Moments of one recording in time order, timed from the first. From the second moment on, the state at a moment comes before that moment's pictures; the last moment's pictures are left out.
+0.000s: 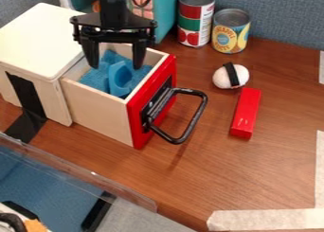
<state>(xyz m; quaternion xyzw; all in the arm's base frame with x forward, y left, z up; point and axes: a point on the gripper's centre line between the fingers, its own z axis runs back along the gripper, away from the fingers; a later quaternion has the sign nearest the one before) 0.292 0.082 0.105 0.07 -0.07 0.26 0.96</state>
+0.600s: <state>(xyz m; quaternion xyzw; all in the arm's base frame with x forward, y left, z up) 0.298 0.096 0.090 0.06 -0.08 0.26 0.96</state>
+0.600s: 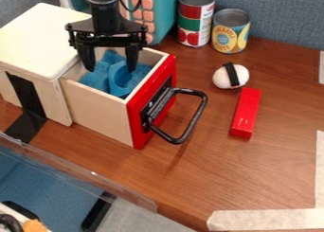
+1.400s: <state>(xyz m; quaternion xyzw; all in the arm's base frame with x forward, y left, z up) 0.296 0.096 0.071 0.03 -0.07 0.28 0.96</state>
